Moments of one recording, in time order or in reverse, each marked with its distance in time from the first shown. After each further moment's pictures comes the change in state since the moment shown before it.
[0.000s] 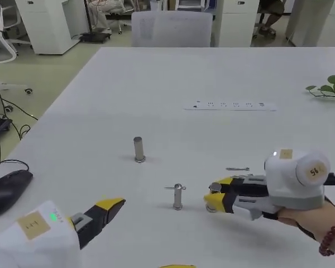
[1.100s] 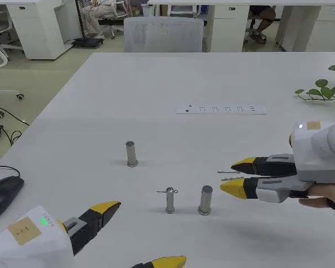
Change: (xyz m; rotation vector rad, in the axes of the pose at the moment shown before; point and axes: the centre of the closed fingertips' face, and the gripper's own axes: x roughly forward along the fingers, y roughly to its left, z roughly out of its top) left arm 0.003 0.002 0.006 -0.010 -0.035 0.033; right arm -0.060 -0.024 0.027 -0.012 0.073 -0.046
